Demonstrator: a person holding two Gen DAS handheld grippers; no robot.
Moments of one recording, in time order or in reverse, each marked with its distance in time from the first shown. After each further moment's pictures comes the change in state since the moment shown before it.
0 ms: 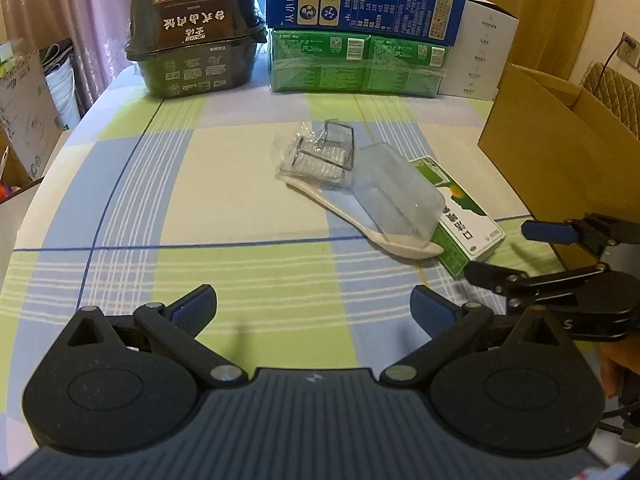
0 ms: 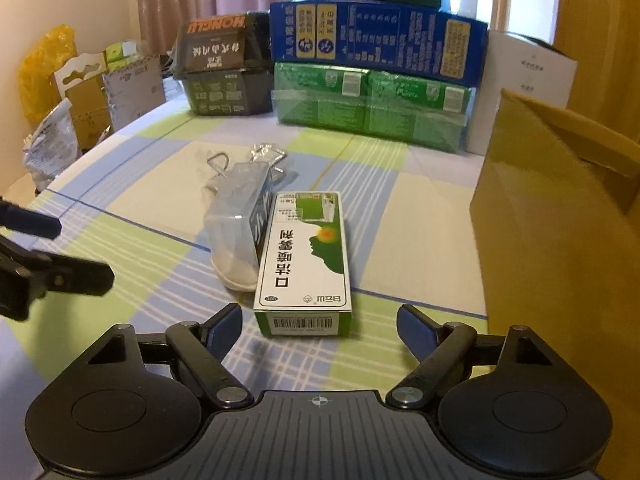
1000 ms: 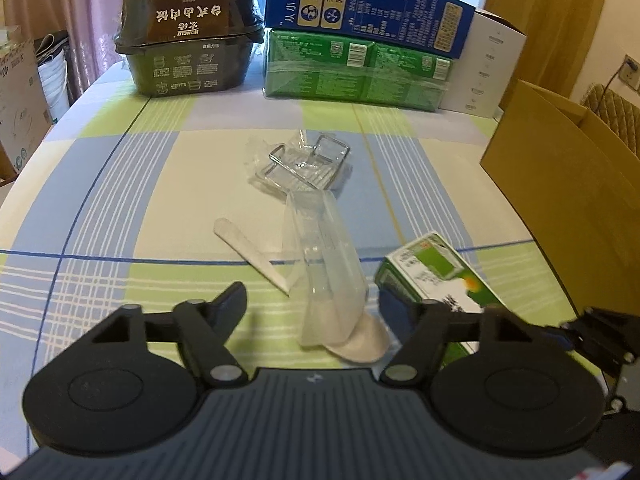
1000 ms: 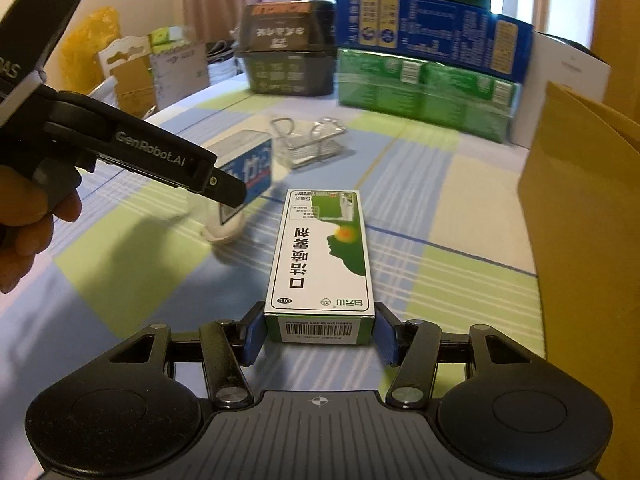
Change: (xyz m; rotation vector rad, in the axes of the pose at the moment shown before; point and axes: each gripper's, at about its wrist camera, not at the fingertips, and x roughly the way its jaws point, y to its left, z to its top) left arm 0.029 0.003 0.009 -0.053 -0.039 -0.046; right arm -0.018 0.037 -0.035 -0.057 0.006 0.089
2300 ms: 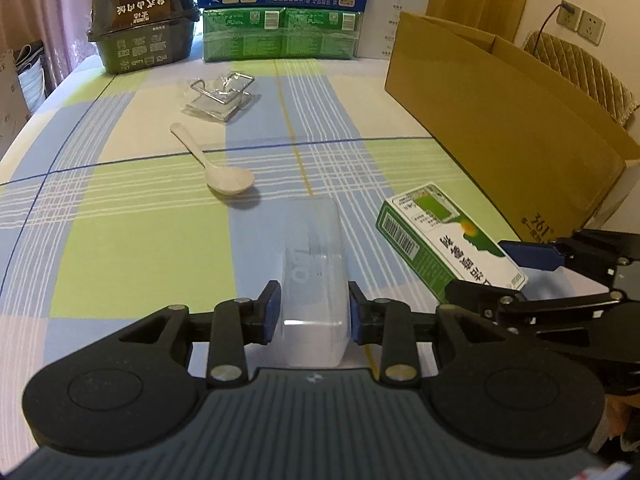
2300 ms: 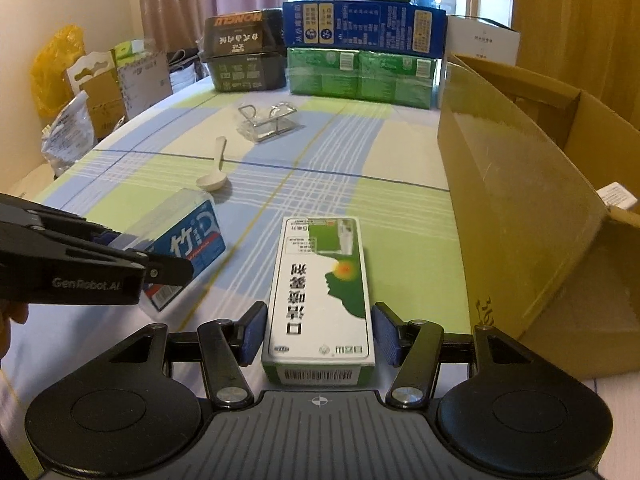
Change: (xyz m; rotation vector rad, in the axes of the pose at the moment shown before) left arm -0.069 -0.074 -0.100 0.093 0.027 -0.049; right arm -0.085 0.003 -0.058 0.102 0.005 -0.096
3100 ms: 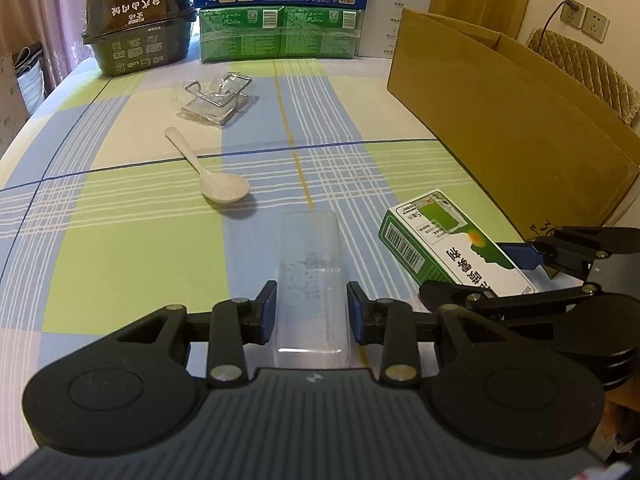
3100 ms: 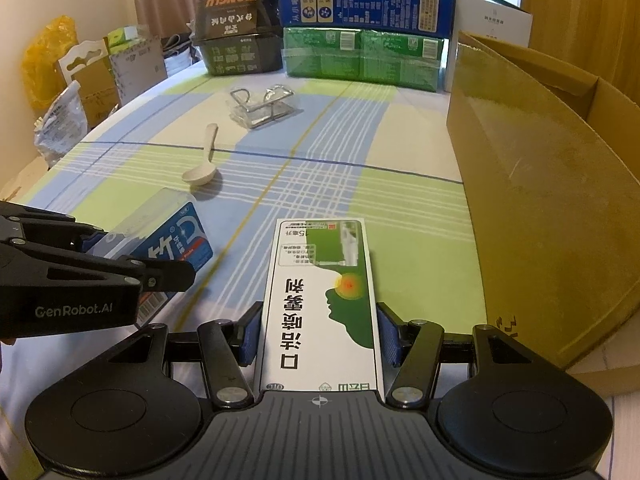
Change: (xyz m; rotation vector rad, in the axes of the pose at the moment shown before) left arm 0.012 -0.003 0.007 0.008 0.006 0.010; right arm 0.028 -0.003 0.012 0.010 0.059 0.002
